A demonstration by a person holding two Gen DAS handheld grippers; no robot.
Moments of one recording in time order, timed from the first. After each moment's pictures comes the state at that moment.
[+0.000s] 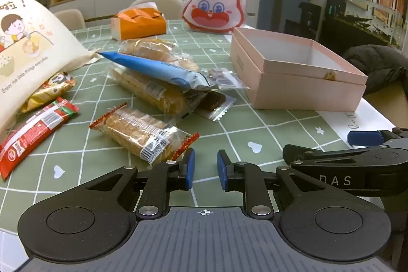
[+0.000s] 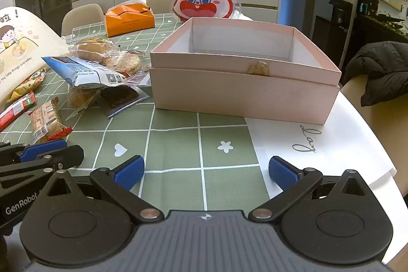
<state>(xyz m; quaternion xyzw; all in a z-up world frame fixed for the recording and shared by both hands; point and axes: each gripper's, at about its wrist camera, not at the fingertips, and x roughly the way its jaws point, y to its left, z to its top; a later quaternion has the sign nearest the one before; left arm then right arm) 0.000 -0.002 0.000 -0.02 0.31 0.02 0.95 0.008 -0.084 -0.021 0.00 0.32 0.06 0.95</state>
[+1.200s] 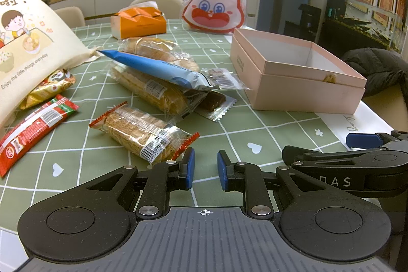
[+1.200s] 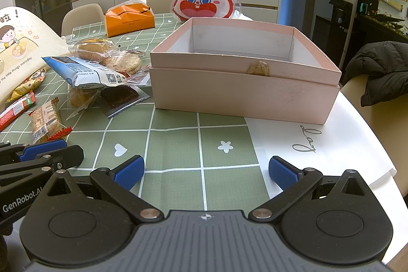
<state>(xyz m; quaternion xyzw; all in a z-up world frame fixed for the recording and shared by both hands) -0.001 -0.002 0.002 -0.03 0.31 0.01 0.95 0.007 -0.084 -0.021 0.00 0.32 0.06 0.95</state>
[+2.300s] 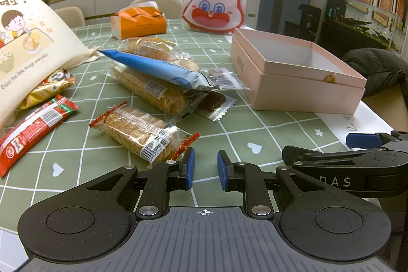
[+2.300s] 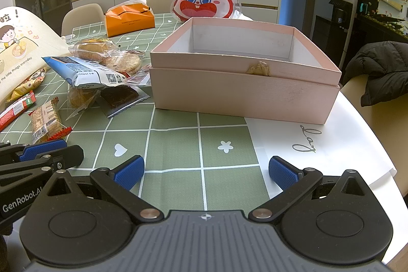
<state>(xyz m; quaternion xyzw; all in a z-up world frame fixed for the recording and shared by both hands) -0.001 -0.002 0.002 -0.03 0.31 0.01 0.95 0.008 -0.084 -0.018 0.00 0.32 0.06 0.95</state>
